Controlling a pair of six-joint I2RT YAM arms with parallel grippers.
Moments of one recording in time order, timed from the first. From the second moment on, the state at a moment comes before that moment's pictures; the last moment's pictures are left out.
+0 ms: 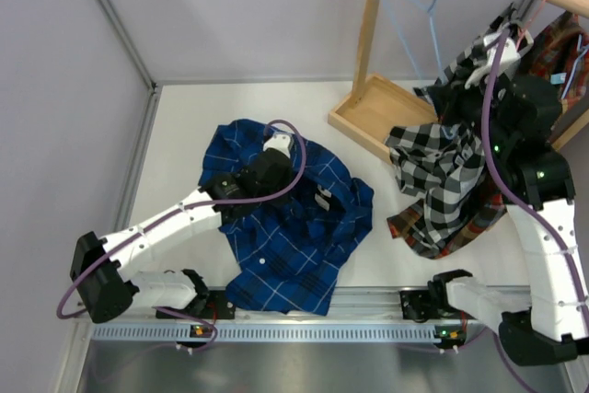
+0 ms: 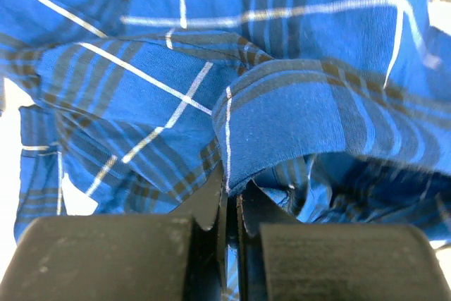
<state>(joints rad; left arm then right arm) -0.87 1.24 1.03 -0.56 -0.28 -0.55 0.20 1.07 1.57 -0.58 -0.12 0.02</state>
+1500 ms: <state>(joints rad) -0.59 1.50 1.32 -0.49 0.25 -0.51 0.37 0.72 0.90 -0.78 -0.53 0.17</state>
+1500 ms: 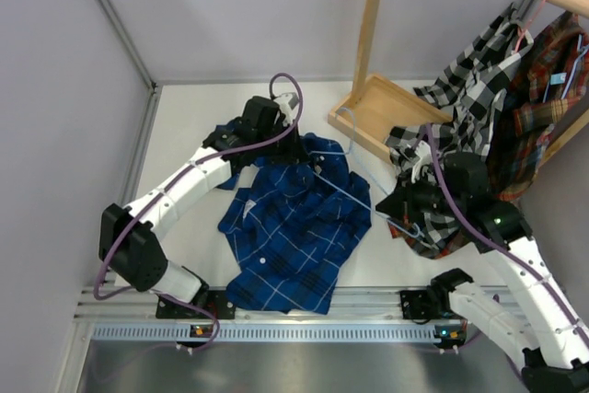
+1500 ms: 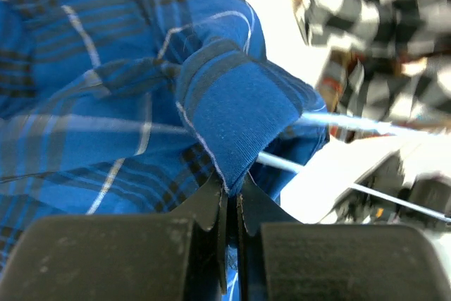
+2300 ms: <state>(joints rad) -0.63 1.33 1.64 -0.86 0.07 -0.19 0.60 1.05 0.74 0.17 -0.70 0.30</state>
